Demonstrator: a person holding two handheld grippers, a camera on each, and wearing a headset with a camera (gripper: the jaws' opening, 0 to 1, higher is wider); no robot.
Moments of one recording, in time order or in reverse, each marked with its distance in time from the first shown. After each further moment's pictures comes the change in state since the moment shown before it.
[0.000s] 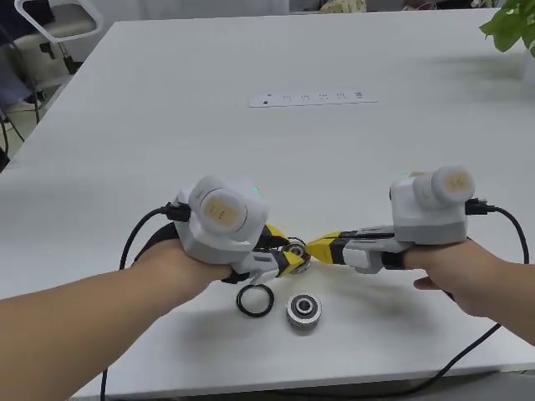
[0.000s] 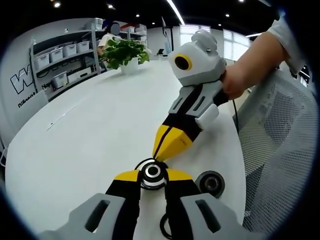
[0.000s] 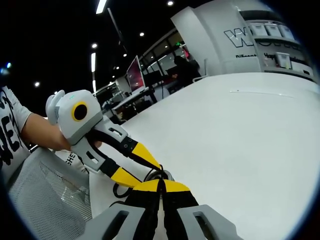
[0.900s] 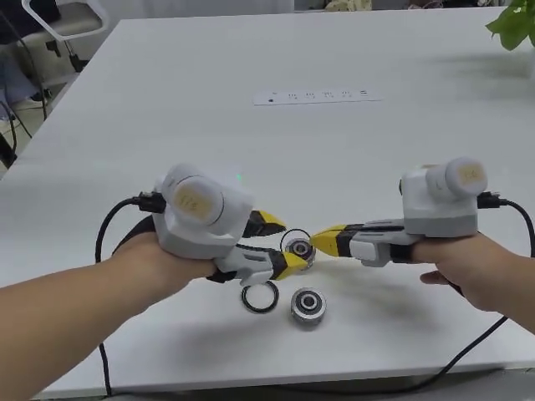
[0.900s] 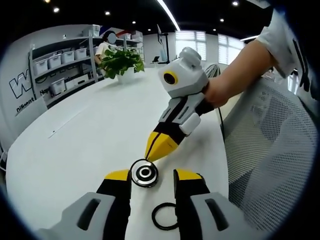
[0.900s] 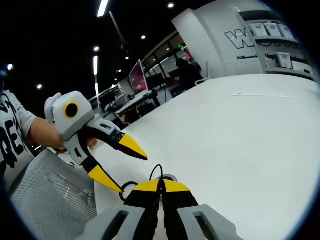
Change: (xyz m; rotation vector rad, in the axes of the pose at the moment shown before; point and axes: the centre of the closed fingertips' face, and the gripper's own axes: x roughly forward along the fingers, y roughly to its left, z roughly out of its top) left arm -0.037 -0.012 0.018 0.010 -0.067 -0.028; right arm -0.006 0.014 0.010 0.005 -0.025 0.027
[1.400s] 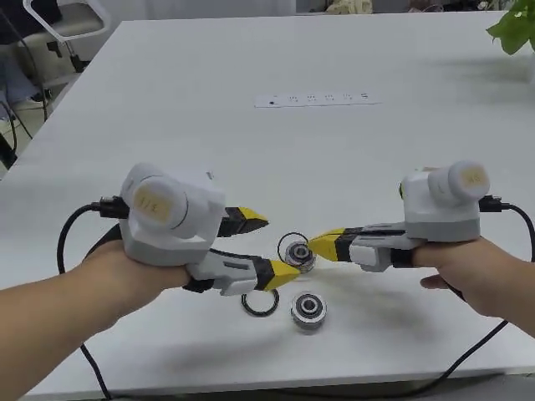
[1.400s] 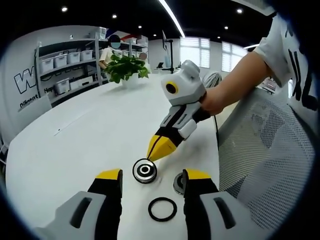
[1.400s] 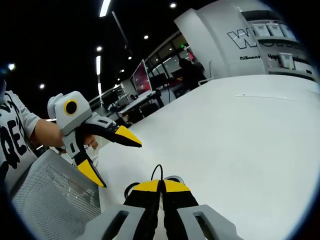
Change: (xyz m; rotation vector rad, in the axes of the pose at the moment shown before) left arm -0.029 -0.002 0.004 -0.052 -0.055 0.016; right arm 0.000 0.009 0.003 -0.005 0.000 0.027
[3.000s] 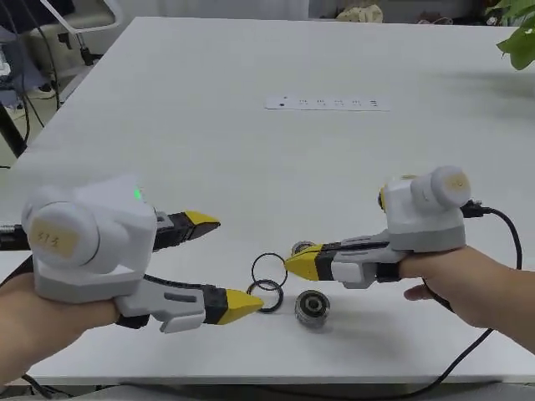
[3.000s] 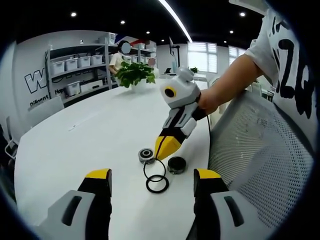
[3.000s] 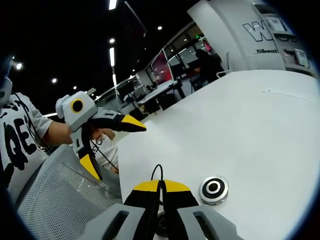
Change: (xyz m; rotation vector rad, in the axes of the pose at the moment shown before) left arm -0.062 -0.013 -0.017 -0.015 -0.032 0.081; right arm 0.021 0.053 -0.010 -0.020 0.093 0.147
